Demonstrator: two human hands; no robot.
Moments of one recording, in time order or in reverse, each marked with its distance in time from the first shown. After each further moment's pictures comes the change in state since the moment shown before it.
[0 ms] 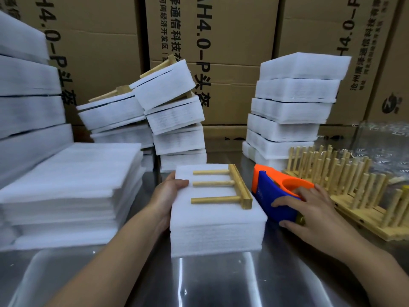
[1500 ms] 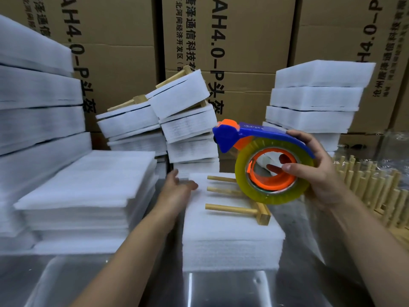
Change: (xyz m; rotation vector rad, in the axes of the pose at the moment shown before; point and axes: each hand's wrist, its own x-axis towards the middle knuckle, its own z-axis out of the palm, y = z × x) left_hand 0.012 0.014 -0.006 0.396 0.207 0.186; right_hand 0.088 -0.021 -0.035 1.543 0.245 -0.155
